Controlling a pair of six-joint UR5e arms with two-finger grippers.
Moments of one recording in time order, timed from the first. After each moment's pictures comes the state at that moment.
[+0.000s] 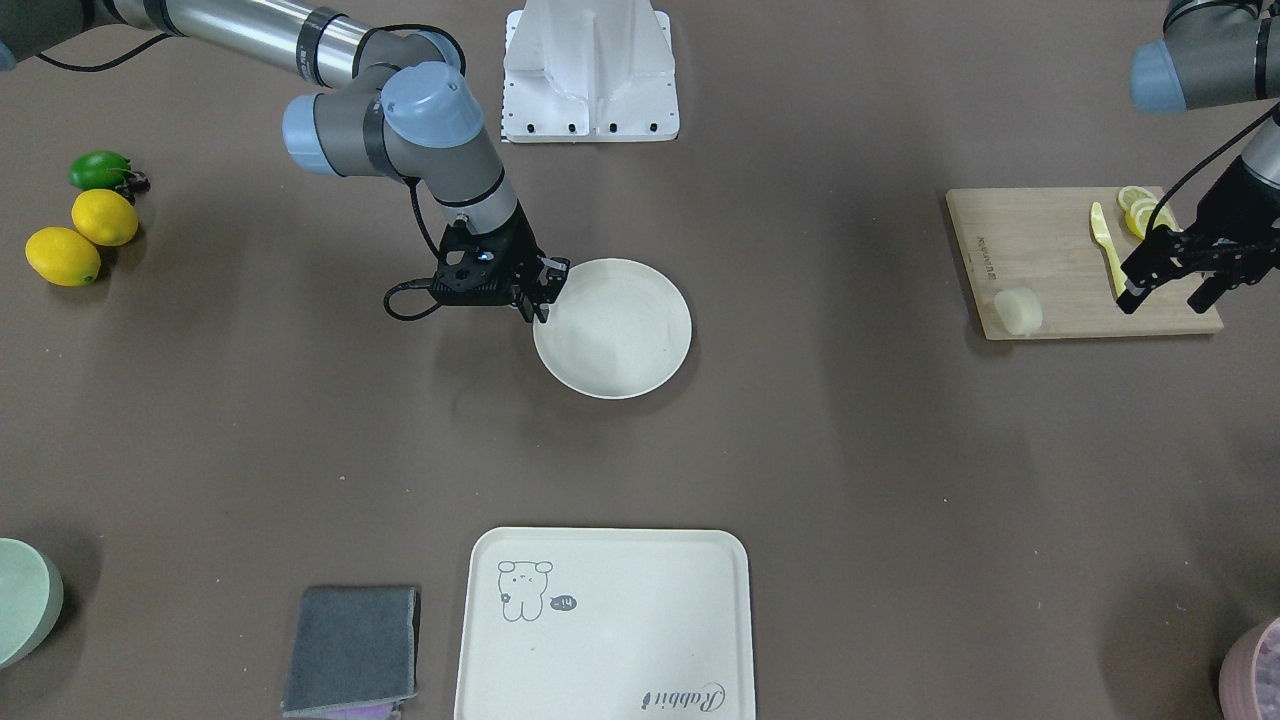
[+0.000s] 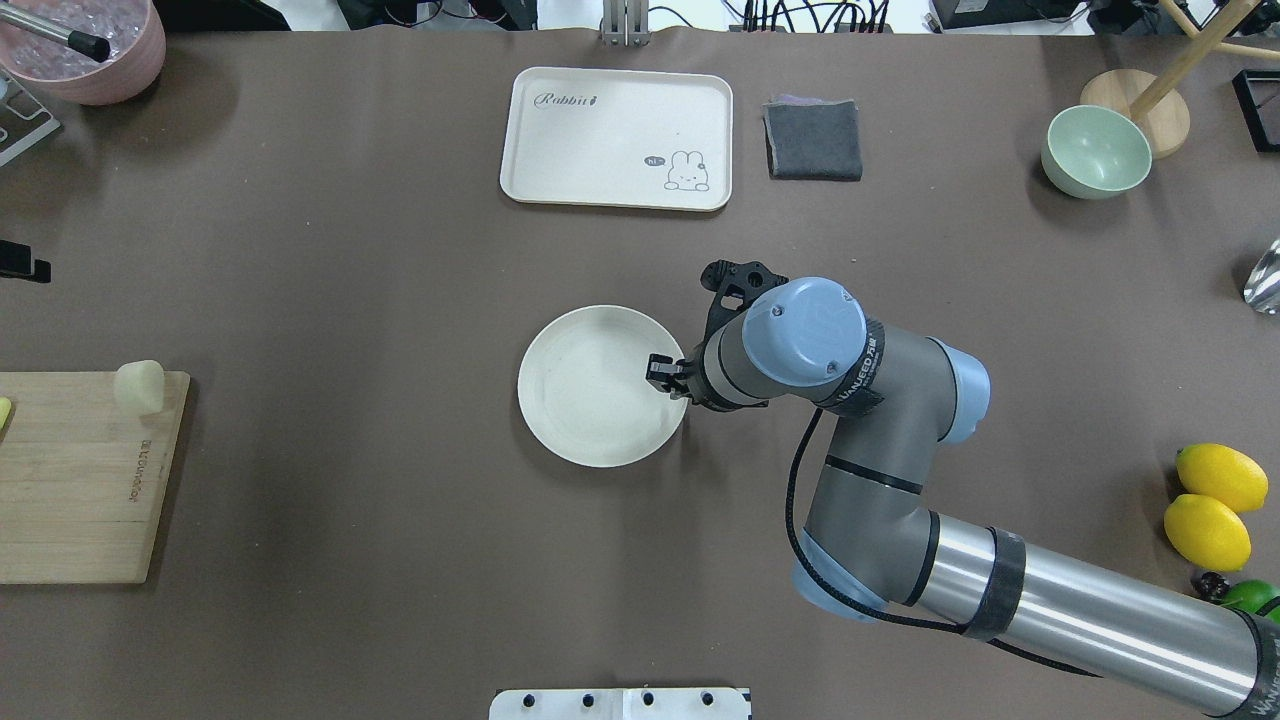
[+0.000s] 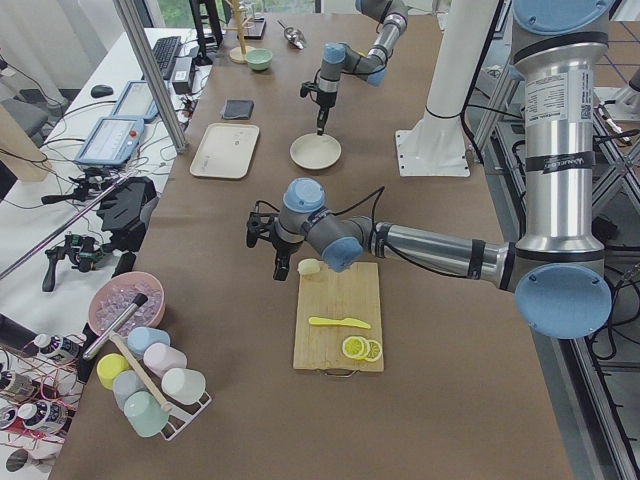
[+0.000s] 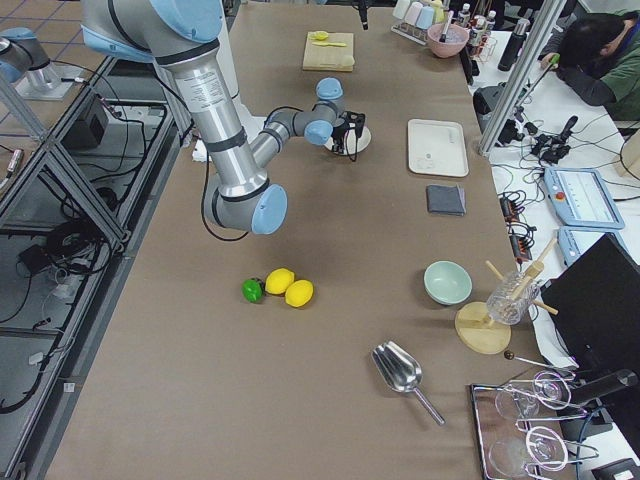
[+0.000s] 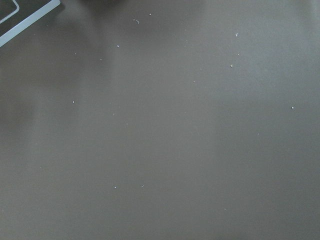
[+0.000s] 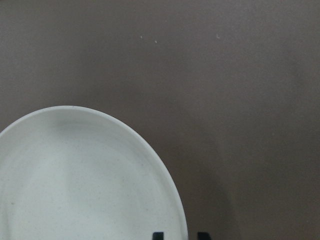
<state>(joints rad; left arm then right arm) -1.16 -1.48 -1.78 -2.20 -2.16 -0.81 0.47 -1.01 1.62 -1.21 1.79 1.48</state>
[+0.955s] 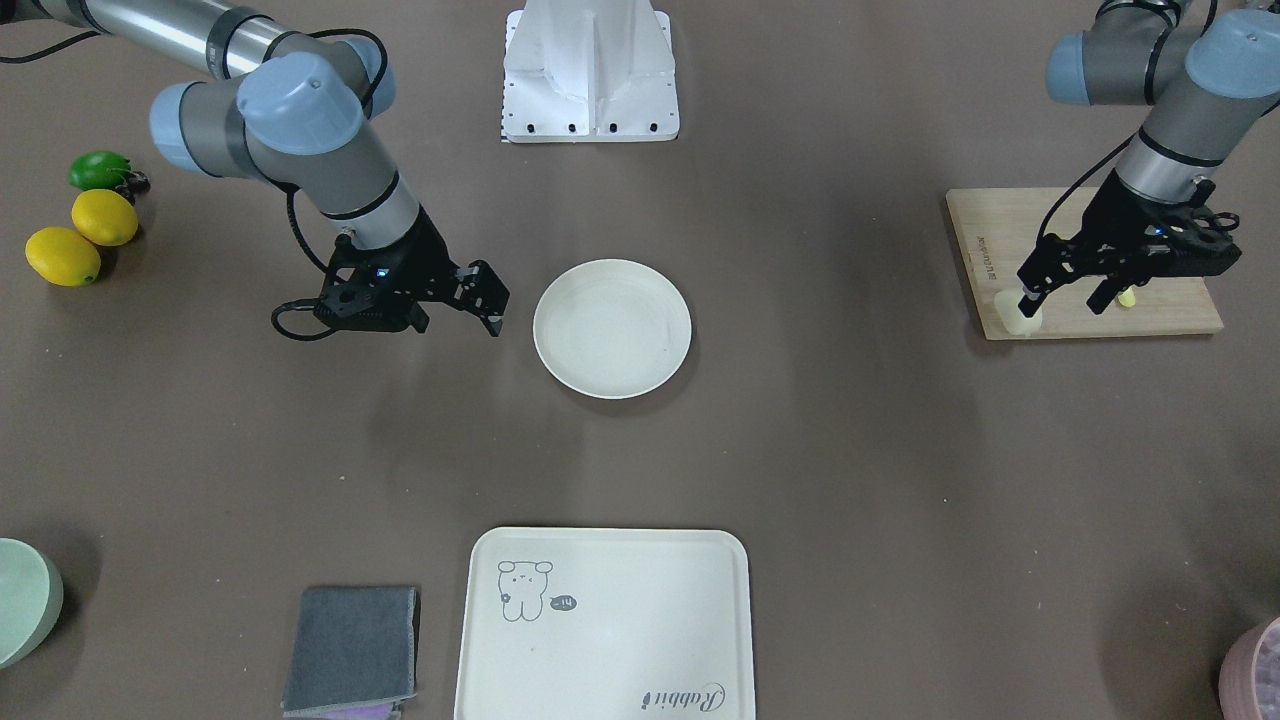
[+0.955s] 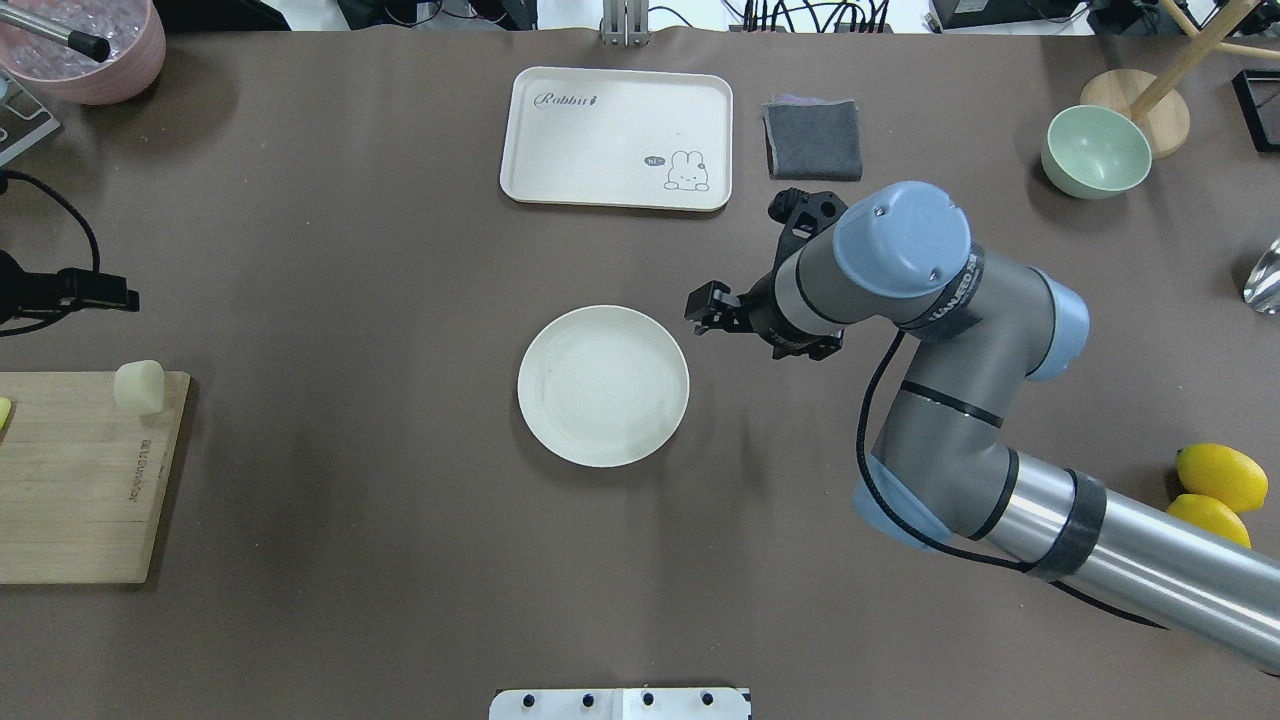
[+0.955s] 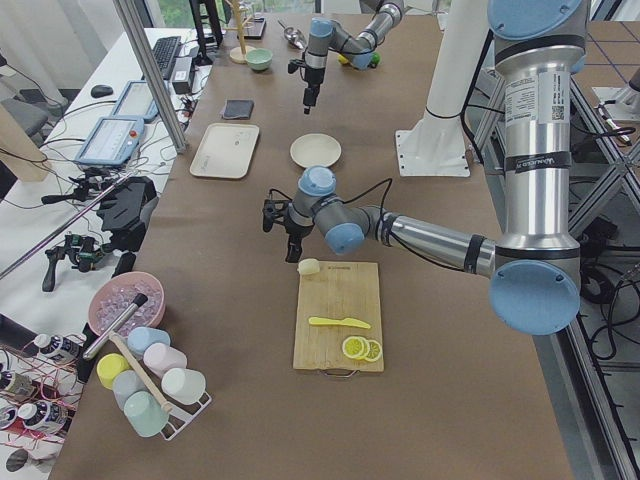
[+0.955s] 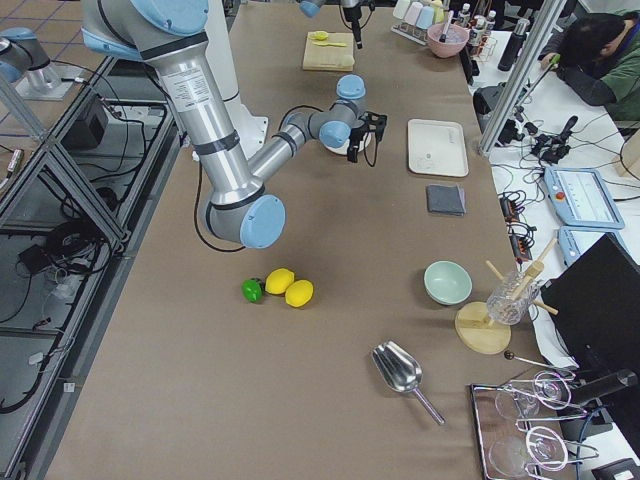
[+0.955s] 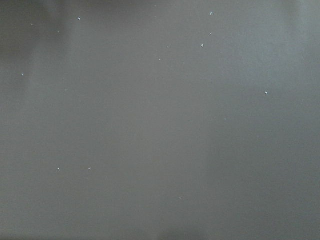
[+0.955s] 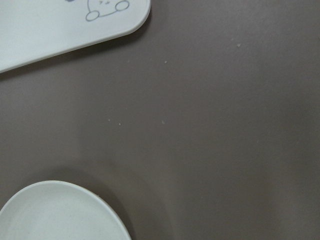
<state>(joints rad) -0.92 -1.49 -1.84 -2.22 -1.96 -1.03 0.68 -1.10 1.72 -1.25 1.99 1.39</state>
